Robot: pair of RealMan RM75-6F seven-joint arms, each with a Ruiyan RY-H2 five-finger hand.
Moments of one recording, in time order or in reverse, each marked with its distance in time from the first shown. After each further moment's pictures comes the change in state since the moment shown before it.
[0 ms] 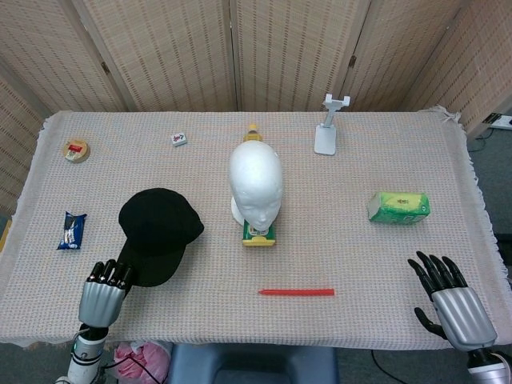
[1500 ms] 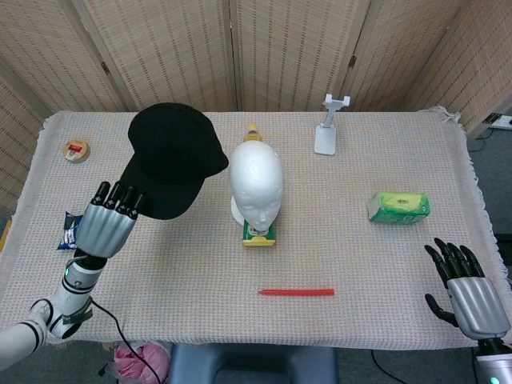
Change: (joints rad) left arm -0.405 0.614 -0.161 -0.883 0.125 -0.298 0.499; right arm 0.005 -0.006 0.064 0.017 0.089 0.018 0.040
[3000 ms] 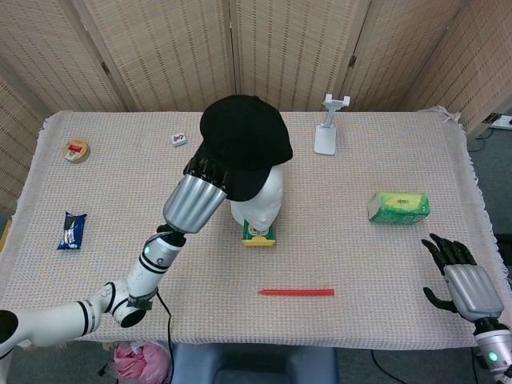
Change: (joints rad) left arm -0.241 -0.079 -0.145 -0.335 -0.196 -0.396 0.489; right arm 0.102 0.044 0.020 0.034 0.123 -0.203 0.137
